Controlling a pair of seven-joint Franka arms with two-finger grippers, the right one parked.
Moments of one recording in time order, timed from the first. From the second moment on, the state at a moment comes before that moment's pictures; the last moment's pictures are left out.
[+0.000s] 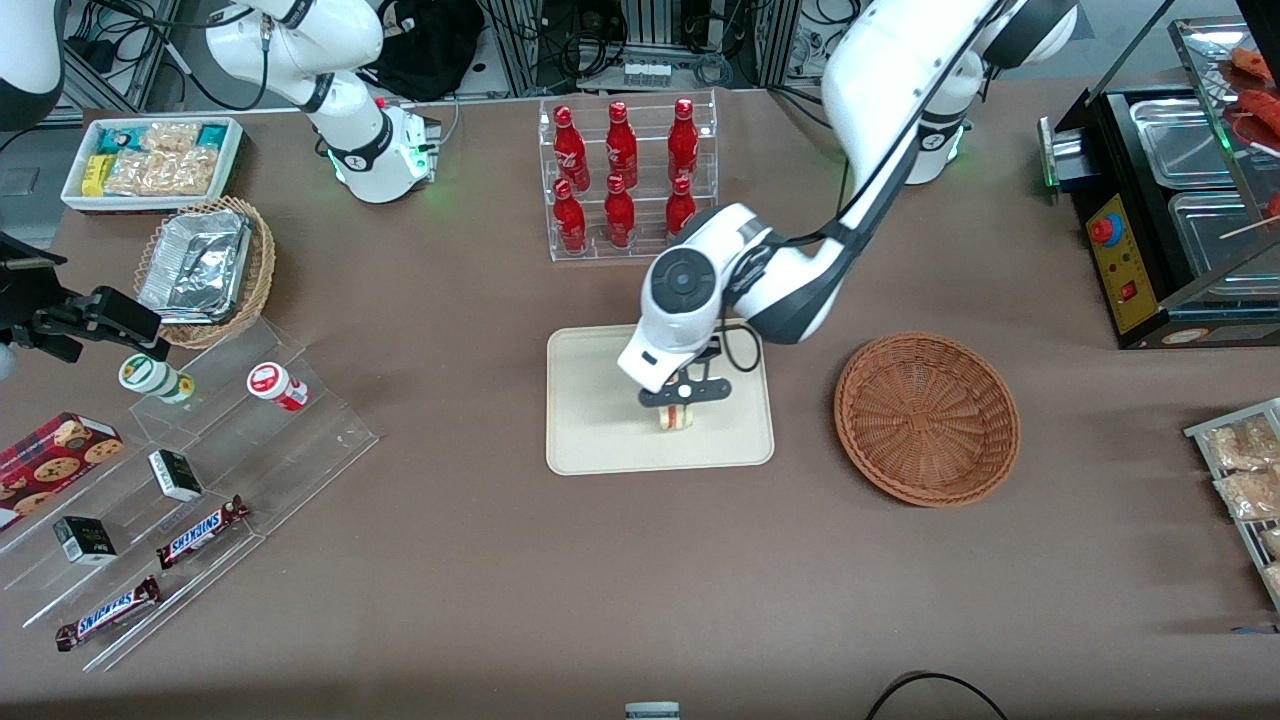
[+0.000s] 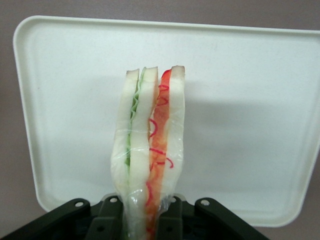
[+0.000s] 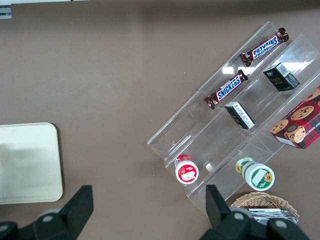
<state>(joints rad) -0.54 0.67 -0.27 -1.51 0.10 2.07 -0.91</state>
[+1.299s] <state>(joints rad) -0.54 0.61 -0.25 -1.43 0.13 1.96 -0.95</state>
